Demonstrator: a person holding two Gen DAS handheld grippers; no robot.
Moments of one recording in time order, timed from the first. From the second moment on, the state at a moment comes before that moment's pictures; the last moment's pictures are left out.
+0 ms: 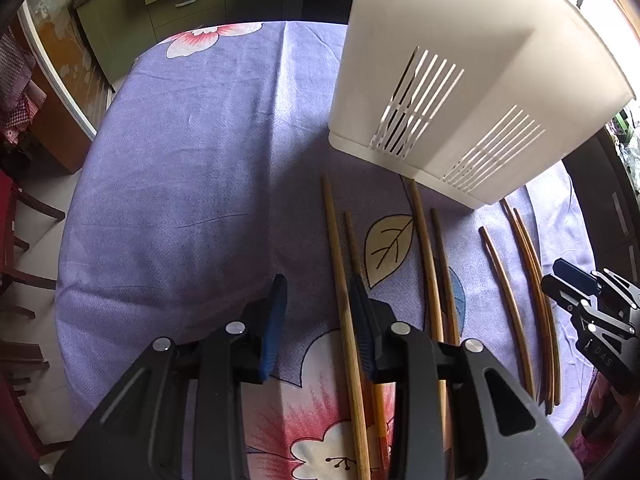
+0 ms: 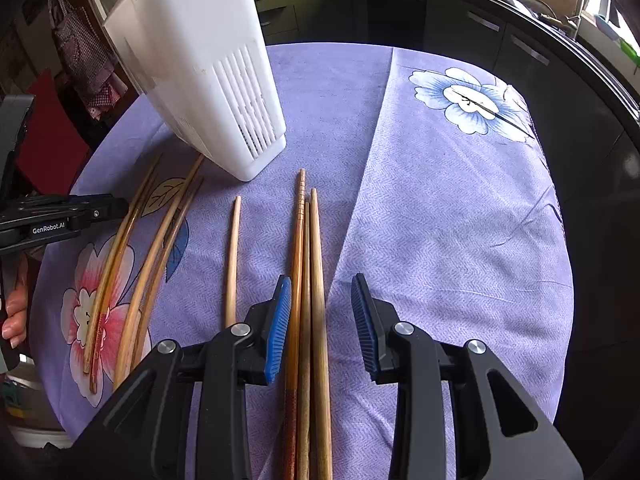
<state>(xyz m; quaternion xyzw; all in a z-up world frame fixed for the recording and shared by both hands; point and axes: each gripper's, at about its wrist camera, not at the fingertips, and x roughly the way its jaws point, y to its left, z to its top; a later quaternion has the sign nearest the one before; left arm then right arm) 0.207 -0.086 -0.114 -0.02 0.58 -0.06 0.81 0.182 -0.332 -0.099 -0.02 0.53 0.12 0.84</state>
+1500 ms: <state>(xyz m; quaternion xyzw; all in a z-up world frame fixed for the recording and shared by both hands) 0.191 -0.087 -0.116 0.09 0.56 -0.09 0.82 0.226 -0.309 -0.097 -0.06 0.52 0.13 0.84</state>
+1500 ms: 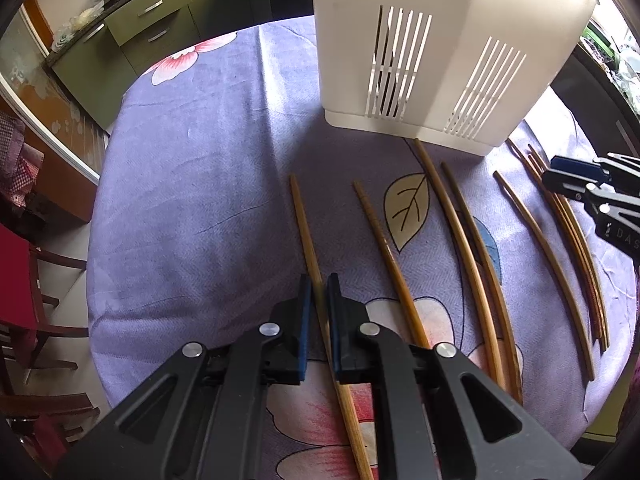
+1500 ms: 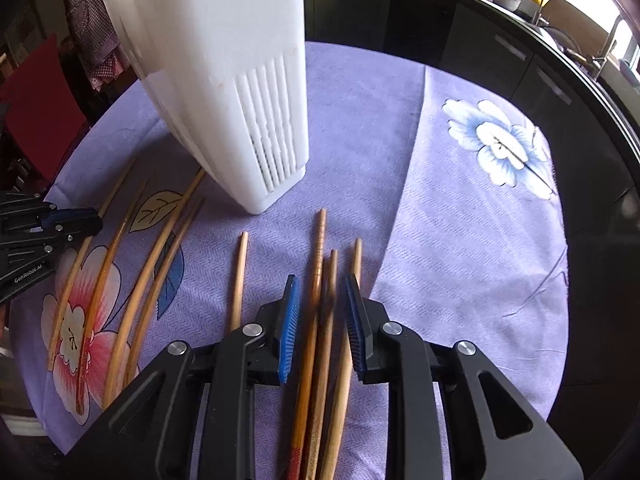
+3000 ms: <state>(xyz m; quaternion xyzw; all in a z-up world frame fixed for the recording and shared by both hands) 0.206 -0.087 -0.106 0.06 0.58 -0.09 0.80 0.213 -0.325 -0.089 -0.06 0.52 0.12 0.84</state>
